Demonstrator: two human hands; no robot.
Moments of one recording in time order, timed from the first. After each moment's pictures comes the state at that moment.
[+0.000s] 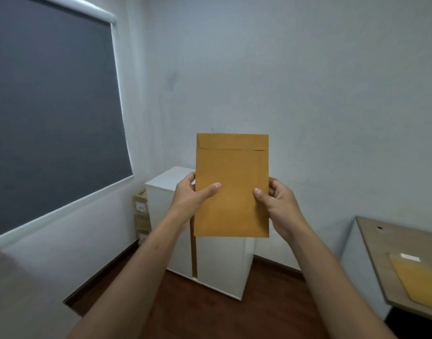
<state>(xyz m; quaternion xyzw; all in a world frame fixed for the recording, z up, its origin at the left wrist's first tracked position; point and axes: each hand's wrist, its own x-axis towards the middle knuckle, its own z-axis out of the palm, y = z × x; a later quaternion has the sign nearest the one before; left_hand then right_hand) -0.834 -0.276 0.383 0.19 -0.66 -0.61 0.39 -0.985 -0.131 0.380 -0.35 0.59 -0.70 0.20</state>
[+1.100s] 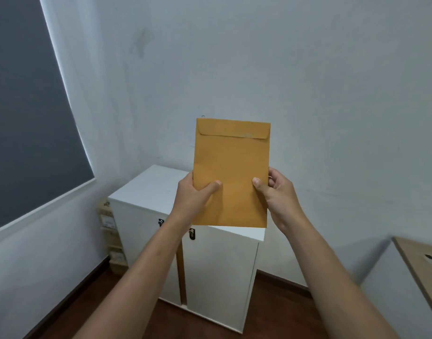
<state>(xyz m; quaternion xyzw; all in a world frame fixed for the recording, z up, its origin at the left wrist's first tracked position) -1.077 -0.578 0.348 0.26 -0.67 -0.59 0.37 -1.213 -0.444 0.354 -0.30 0.62 -0.70 0.17</state>
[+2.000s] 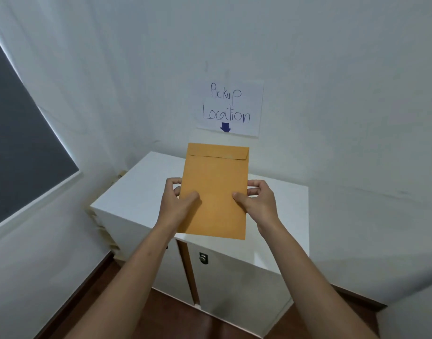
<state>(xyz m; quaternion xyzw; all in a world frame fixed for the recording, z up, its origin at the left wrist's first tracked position) -1.220 -0.842 0.227 0.41 -0.65 -0.56 0.31 -1.368 -0.713 0.225 -0.19 0.73 -0.61 0.22</state>
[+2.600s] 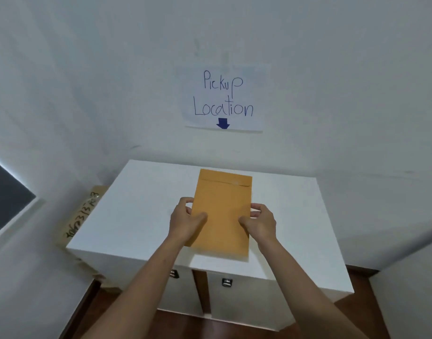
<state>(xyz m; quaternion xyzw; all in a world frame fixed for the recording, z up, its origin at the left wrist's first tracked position) -1.268 -0.987 0.122 0.38 -0.76 -0.51 0.15 -1.377 -0.817 0.124 -0.05 0.81 -0.56 0.20</state>
